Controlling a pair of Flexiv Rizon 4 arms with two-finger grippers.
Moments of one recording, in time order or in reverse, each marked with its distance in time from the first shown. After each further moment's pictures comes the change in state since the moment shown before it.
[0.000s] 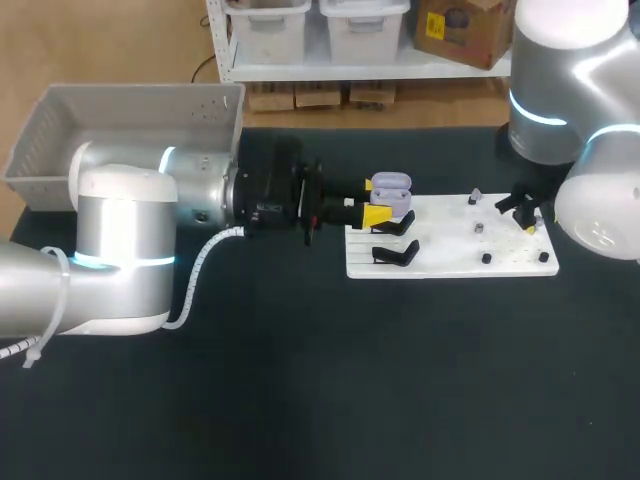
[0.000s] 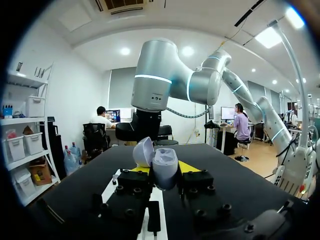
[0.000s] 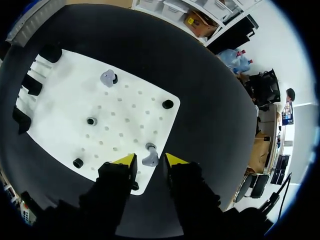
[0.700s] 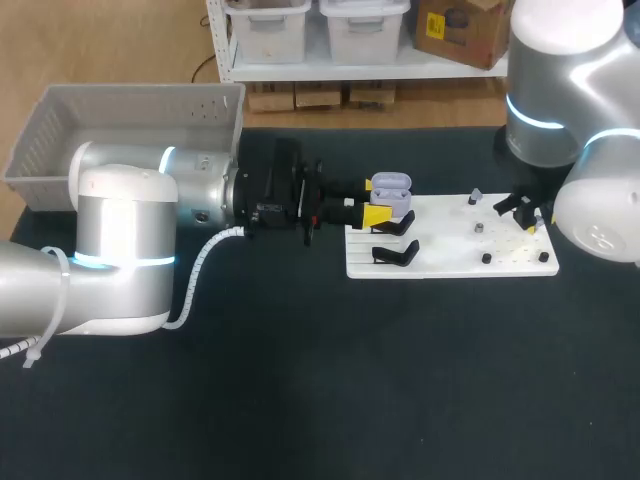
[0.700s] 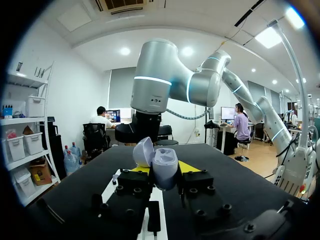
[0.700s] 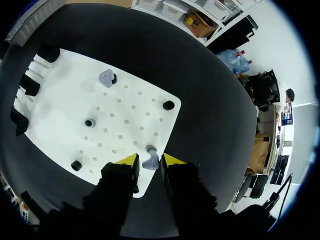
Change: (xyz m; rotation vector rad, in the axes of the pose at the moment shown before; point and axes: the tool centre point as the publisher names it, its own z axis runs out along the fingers) left arm 0.000 0.000 0.000 0.000 0.000 0.000; right arm -0.001 0.001 0.005 0.007 0.000 -0.002
